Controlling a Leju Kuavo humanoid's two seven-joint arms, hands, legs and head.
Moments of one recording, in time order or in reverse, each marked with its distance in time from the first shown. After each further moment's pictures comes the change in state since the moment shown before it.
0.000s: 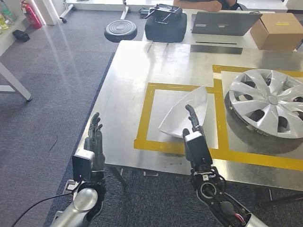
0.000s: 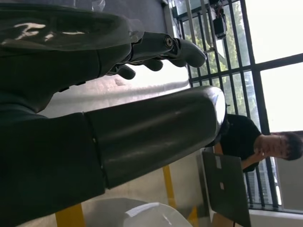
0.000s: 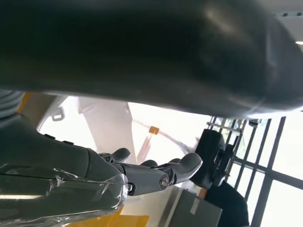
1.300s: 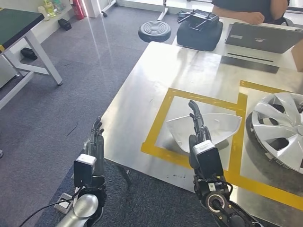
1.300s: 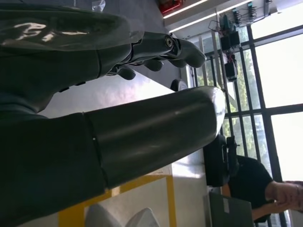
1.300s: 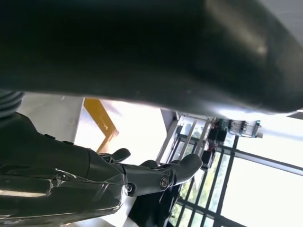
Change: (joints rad) left arm 0.040 -0.004 0.000 -0.033 -0.044 -0.004 0.031; right arm 0.080 -0.035 -0.006 -0.261 0.101 0.010 0.061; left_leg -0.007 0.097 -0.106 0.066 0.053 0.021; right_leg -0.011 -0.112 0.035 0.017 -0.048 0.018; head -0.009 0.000
